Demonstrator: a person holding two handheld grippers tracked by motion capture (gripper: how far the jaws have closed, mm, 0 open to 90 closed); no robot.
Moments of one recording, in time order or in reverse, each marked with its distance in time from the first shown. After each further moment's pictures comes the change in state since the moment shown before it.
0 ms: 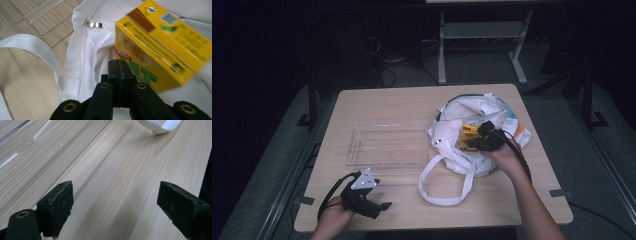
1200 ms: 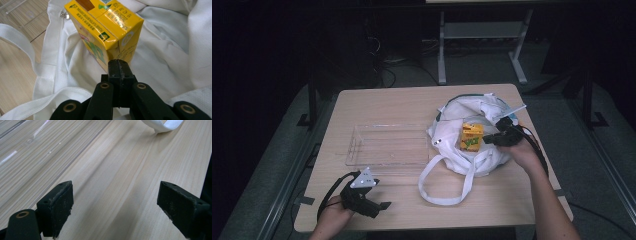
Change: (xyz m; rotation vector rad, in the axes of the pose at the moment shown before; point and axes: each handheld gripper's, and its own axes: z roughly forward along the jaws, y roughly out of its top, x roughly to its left) left arm 0.003 -0.001 0.001 0.002 -0.009 -0.015; right arm -0.042 -0.014 -0.020 0.010 -0.013 0.031
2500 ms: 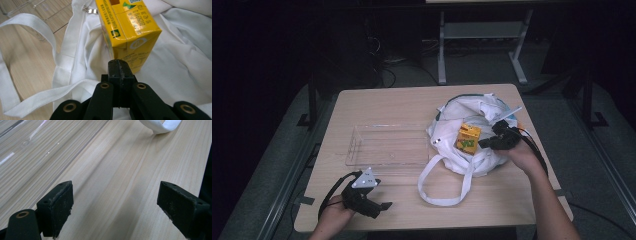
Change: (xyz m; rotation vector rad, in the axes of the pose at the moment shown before) left arm -0.001 0.002 0.002 0.005 -0.015 0.012; right arm 0.014 0.001 -0.001 0.020 0.085 -0.069
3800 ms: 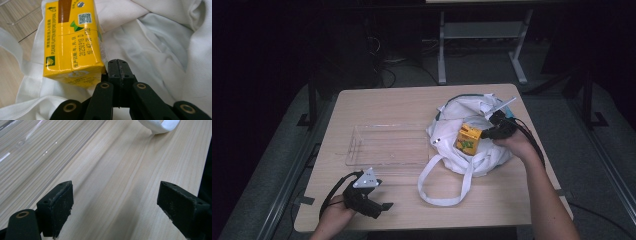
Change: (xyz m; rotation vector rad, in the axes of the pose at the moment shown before) left arm 0.000 0.001 0.003 0.009 -0.013 0.010; right arm -0.030 0.020 0.015 0.036 -0.054 -0.017
